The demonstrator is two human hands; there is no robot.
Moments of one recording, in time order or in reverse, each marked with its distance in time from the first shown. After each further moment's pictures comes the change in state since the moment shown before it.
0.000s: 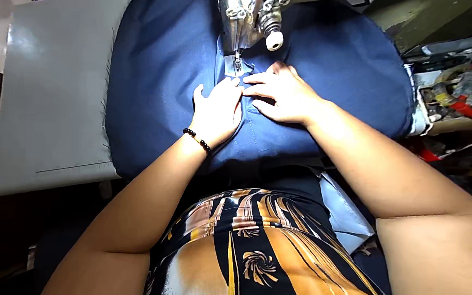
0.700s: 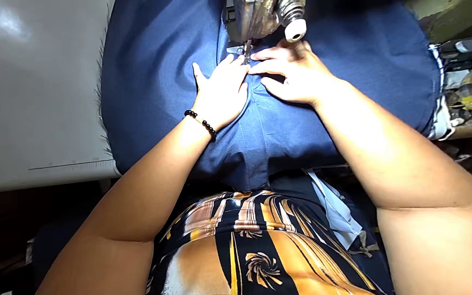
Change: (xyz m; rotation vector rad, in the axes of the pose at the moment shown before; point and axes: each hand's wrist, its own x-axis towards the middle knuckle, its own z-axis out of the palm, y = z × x) left_hand 0.029 -0.013 -0.004 -0.061 -0.054 -0.076; right_hand 0.020 0.033 0.004 -0.009 0.068 -0.004
